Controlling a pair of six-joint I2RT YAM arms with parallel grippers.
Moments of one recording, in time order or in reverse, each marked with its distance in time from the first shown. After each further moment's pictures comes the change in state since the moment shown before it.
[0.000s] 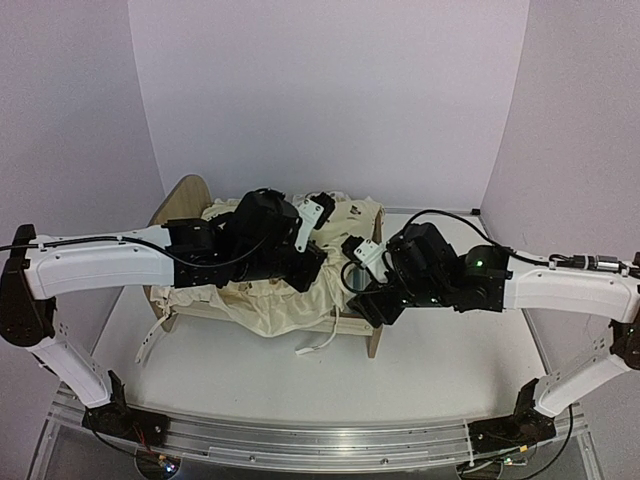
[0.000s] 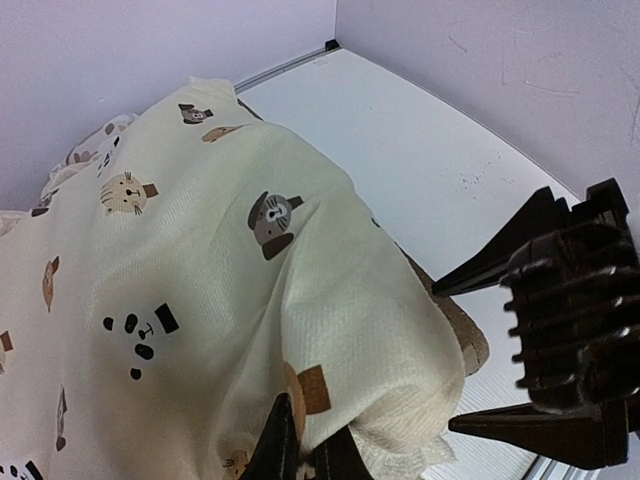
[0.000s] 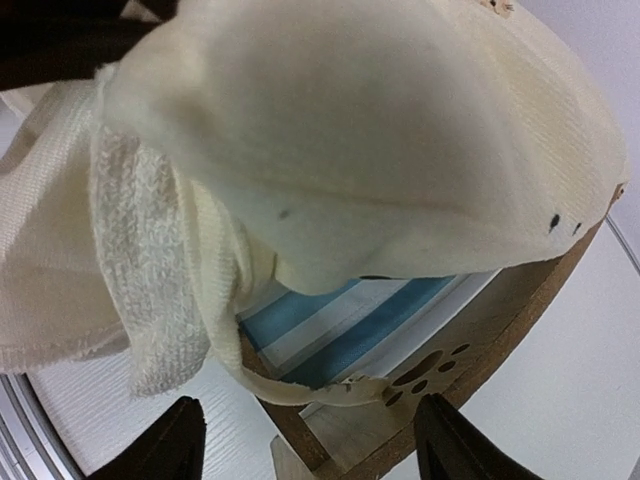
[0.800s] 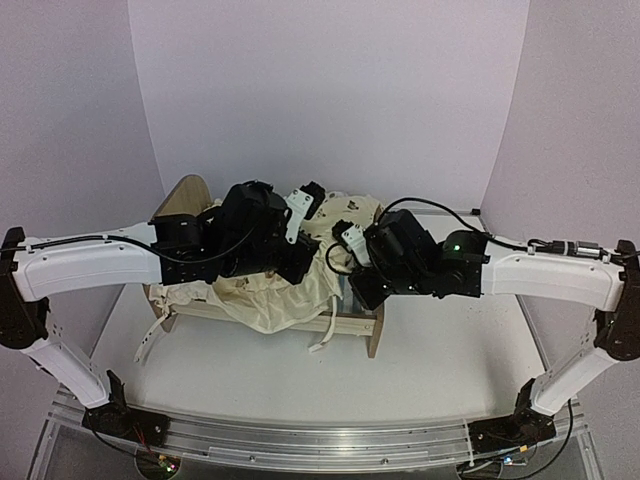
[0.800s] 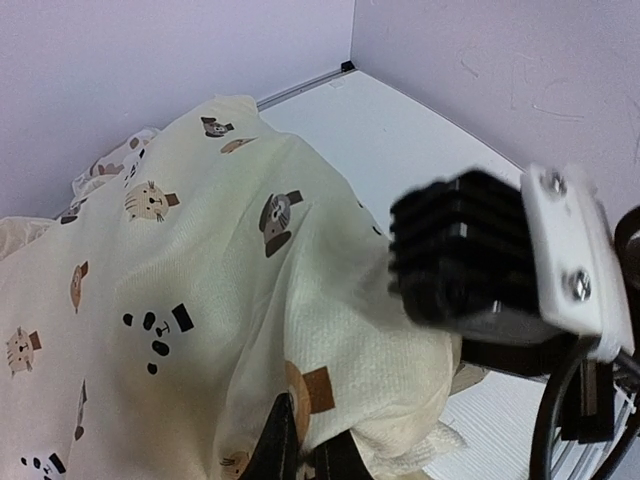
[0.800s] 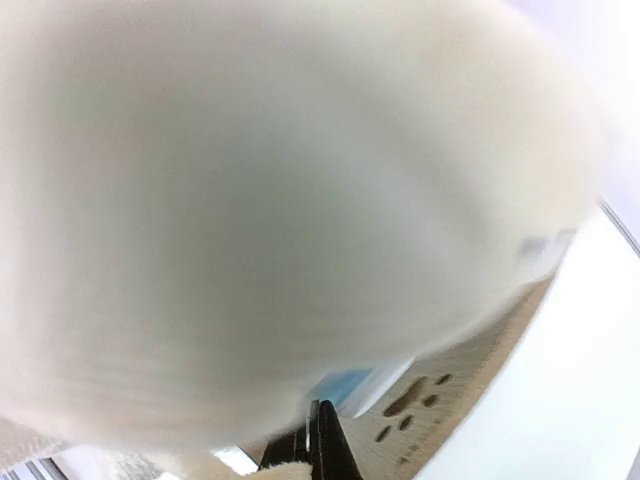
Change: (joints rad) left arm 0.004 -0.049 -0.008 -0.001 -0.035 0.004; right arm 0.000 0.133 0.155 -0.058 0.080 0.110
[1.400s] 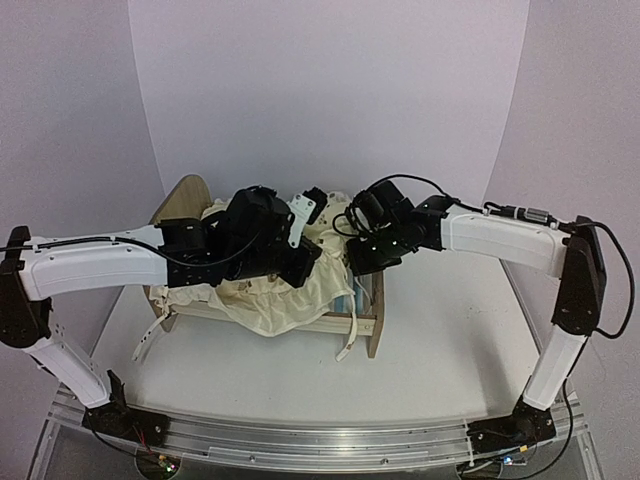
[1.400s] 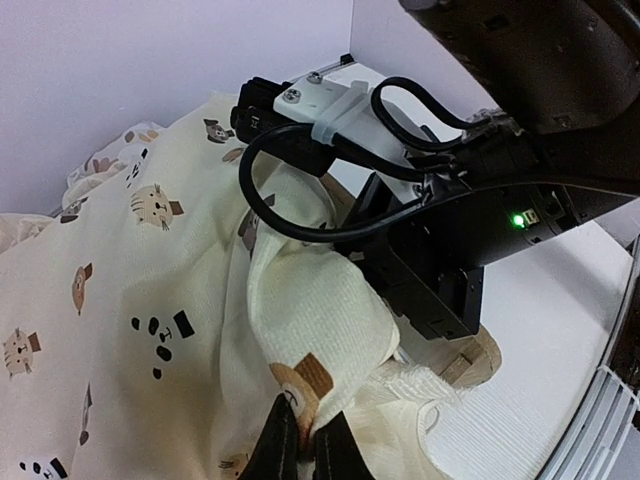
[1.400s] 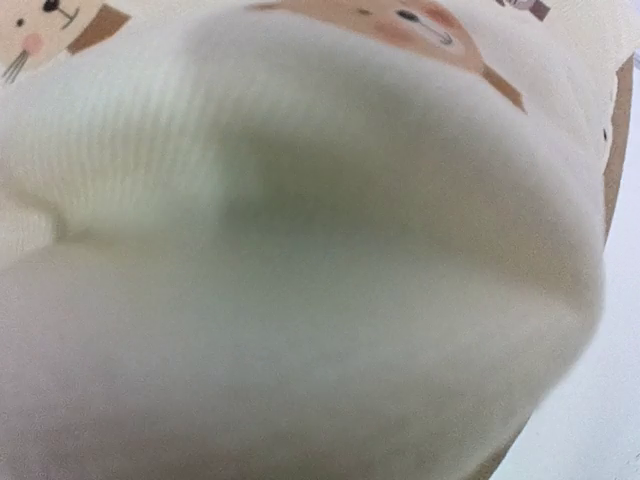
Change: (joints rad) left arm 0.005 0.014 -0.019 0.027 0.011 0.005; right arm -0.233 0.270 0.276 -0.155 -0.208 0.275
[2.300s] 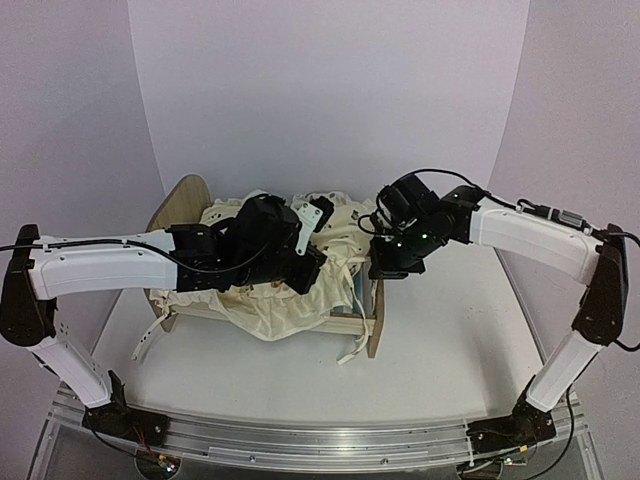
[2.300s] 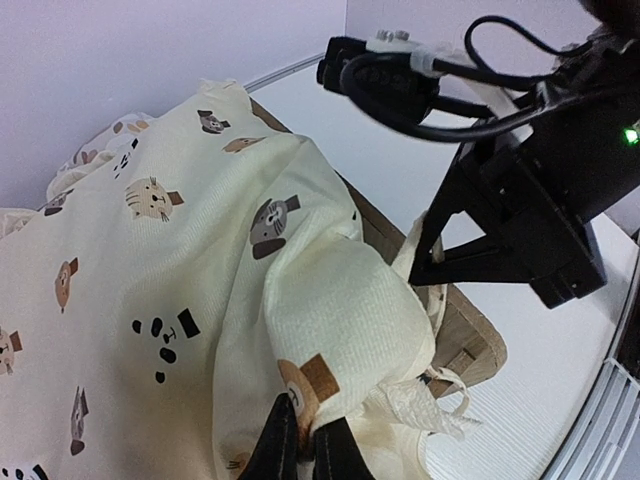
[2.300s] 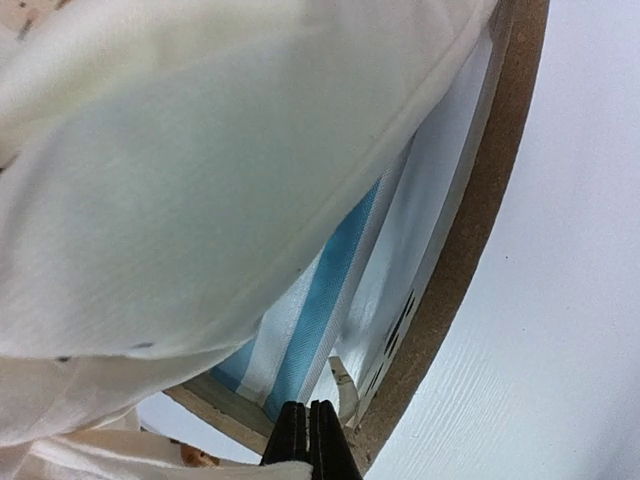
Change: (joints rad) left arm -0.004 0.040 -0.008 0.022 0.000 0.000; right arm -0.035 -0.133 -0.033 -0.207 -0.146 0.173
